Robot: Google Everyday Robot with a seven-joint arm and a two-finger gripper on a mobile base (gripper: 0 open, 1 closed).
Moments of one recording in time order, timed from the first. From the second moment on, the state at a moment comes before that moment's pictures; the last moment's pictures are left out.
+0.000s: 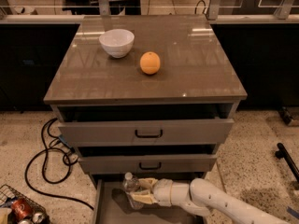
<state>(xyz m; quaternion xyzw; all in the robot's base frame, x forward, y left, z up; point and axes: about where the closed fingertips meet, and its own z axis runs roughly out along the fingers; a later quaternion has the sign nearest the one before) 0.469 0.041 0.408 -0.42 0.68 0.41 0.45</state>
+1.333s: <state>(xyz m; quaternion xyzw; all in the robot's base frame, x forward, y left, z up) 0.401 0.070 0.329 -0.45 0.65 0.42 0.45</state>
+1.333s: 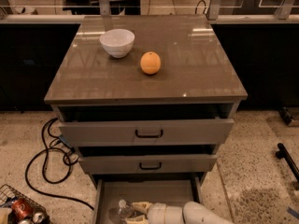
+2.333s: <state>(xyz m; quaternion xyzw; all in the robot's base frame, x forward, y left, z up) 0.416 0.053 0.292 -0.47 0.64 0.40 0.45</state>
